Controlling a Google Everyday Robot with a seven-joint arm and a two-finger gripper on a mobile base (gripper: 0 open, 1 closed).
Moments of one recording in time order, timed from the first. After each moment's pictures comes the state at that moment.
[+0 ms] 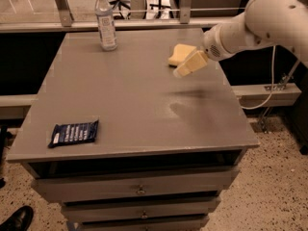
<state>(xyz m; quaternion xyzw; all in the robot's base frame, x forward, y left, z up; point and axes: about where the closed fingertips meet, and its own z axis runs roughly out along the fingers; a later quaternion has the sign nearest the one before) 0.700 -0.128 0.888 -0.45 0.78 0.07 0.42</state>
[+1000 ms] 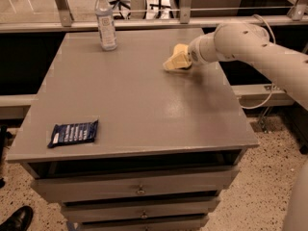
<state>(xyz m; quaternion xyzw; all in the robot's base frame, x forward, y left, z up) 0.780 -0.111 0.841 -0.32 0.82 0.06 0.46</state>
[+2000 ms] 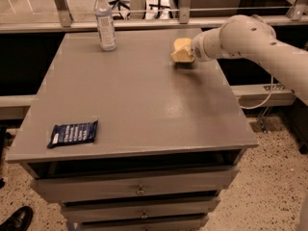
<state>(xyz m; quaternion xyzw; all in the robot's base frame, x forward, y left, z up) 0.778 -0.114 0.861 -0.33 0.81 0.07 0.48</state>
